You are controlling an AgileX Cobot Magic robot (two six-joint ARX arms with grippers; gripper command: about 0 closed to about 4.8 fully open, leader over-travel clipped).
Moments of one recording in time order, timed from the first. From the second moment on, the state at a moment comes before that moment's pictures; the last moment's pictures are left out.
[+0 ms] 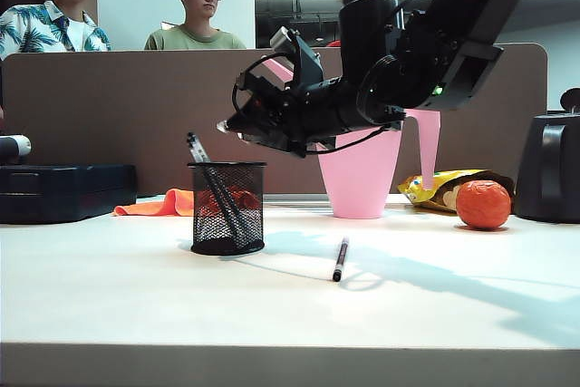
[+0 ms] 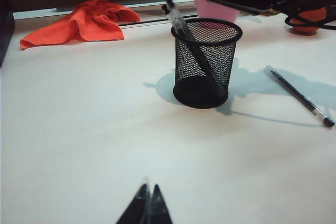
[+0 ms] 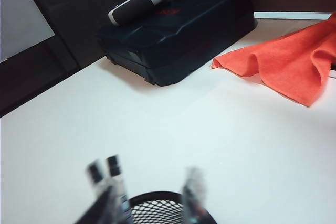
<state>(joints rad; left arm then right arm) -0.06 0.01 0.02 -0.17 0.36 0.10 0.54 2.06 1.23 0.77 -0.45 0.31</state>
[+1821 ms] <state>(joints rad) -0.06 0.01 0.02 -0.17 0.36 0.10 0.57 1.77 1.23 -0.39 0.00 0.41</state>
